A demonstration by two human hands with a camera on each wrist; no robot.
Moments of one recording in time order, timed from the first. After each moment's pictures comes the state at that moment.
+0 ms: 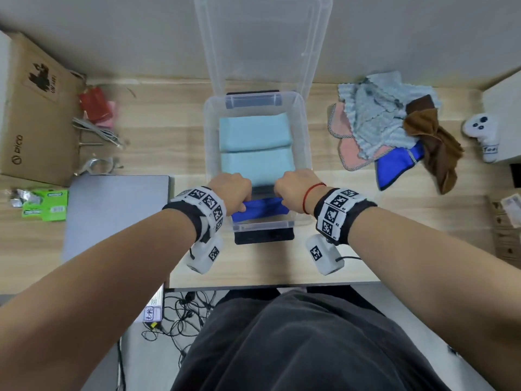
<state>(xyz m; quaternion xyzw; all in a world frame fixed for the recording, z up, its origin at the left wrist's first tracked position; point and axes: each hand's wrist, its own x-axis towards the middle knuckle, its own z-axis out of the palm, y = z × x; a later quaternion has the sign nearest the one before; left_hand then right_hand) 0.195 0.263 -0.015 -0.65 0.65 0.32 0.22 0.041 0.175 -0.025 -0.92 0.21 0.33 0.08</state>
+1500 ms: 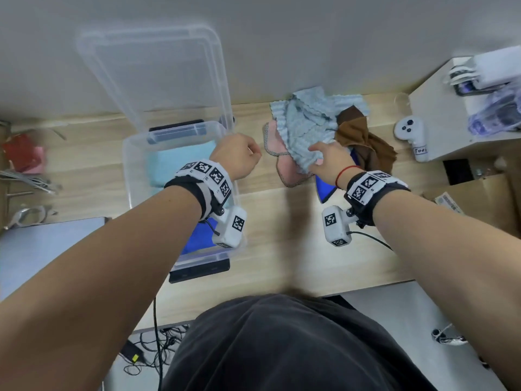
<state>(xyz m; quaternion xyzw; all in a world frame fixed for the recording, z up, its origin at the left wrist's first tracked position) 0.097 0.086 -0.008 -0.76 0.54 0.34 -0.13 -0.134 -0.006 -0.047 -0.77 0.56 0.09 0.29</state>
